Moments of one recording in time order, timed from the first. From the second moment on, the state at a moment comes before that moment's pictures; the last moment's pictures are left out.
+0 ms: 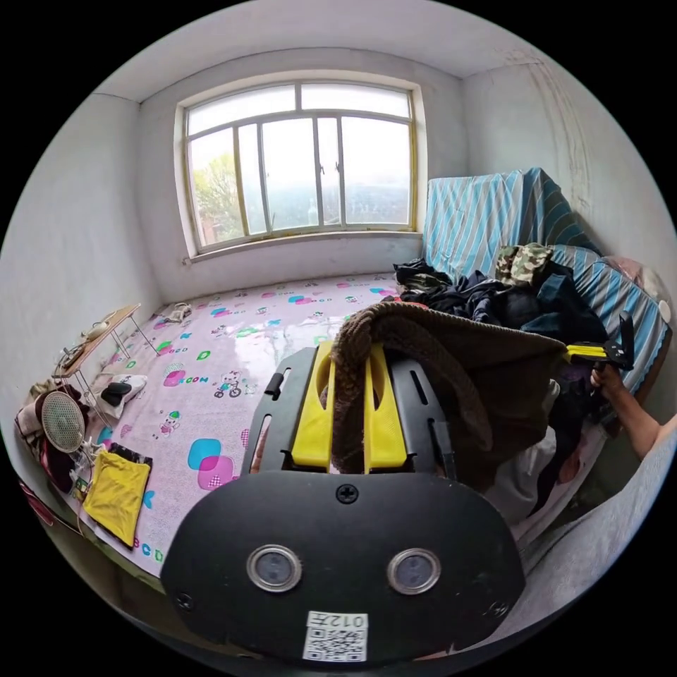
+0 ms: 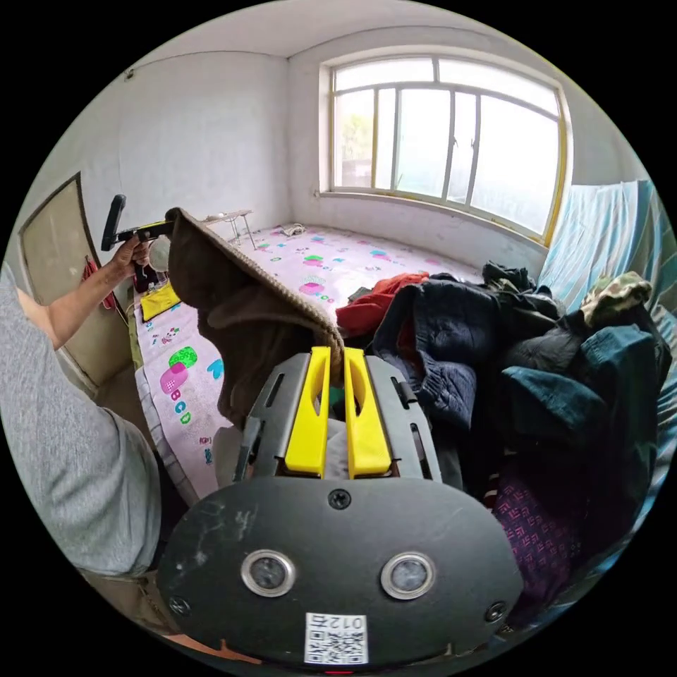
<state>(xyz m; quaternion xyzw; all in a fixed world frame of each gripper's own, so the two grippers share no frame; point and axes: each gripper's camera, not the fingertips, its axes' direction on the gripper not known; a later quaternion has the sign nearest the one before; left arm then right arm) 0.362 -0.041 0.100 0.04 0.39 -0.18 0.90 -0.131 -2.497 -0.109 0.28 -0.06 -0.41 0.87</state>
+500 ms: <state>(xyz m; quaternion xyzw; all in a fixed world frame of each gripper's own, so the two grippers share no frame) 0.138 0.106 0.069 0.23 0.41 -0.20 0.86 -0.224 -2.144 -0.181 0.46 -0.01 -0.36 0.81</state>
